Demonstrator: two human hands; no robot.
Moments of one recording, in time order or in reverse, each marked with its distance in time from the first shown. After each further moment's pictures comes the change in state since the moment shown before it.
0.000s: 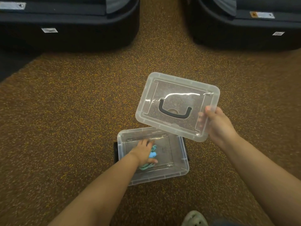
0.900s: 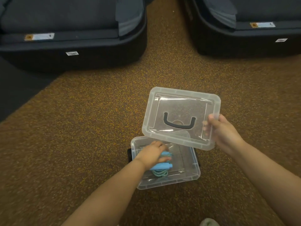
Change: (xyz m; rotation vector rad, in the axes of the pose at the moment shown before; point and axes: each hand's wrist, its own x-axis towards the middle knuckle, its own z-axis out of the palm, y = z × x) left_hand -0.039 0.011 -0.039 0.007 0.268 0.169; right_hand -0.012 0.003 0.002 -0.013 -0.089 0.002
